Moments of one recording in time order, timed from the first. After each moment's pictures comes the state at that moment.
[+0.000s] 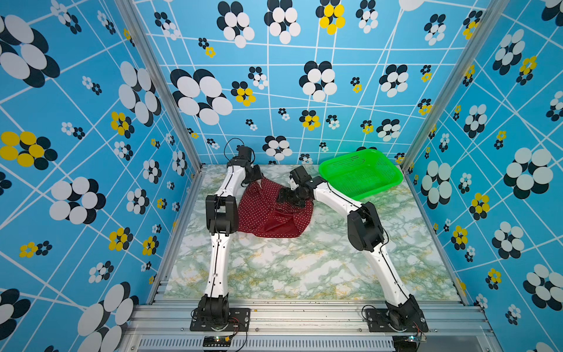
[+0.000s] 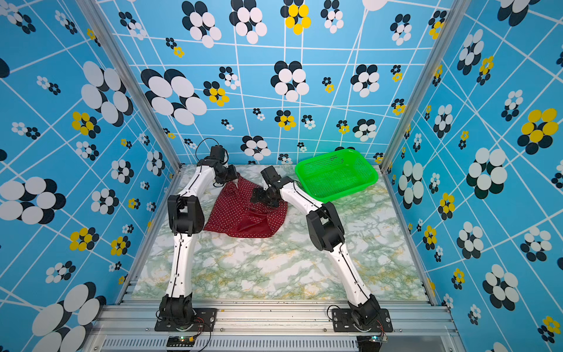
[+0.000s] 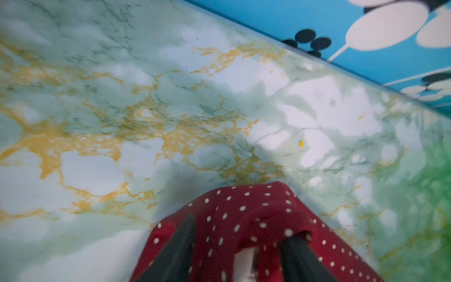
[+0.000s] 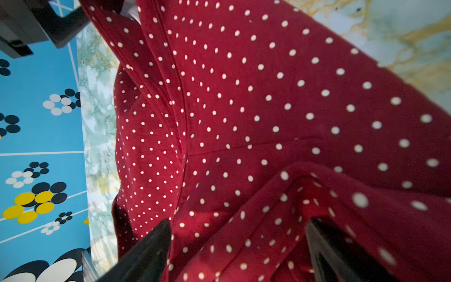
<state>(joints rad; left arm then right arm) -0.08 2.59 2.43 -0.79 0.15 -0.37 0.62 2.50 2.22 -0.71 -0.31 0.59</state>
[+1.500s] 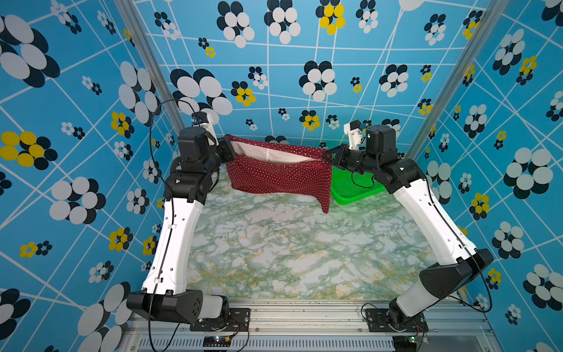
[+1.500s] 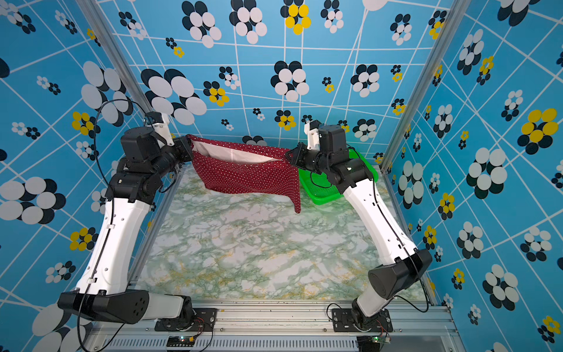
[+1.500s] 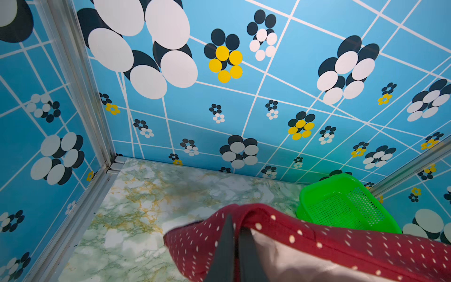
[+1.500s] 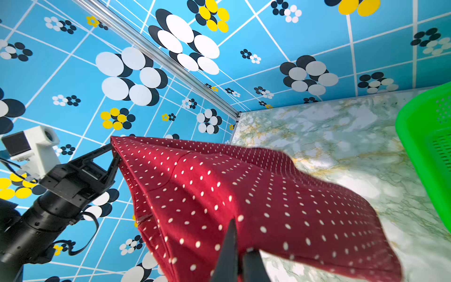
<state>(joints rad) -0.07 1.40 1.76 -0.59 0.05 -0.29 0.43 1.65 1.94 -0.66 -0.37 0.64</state>
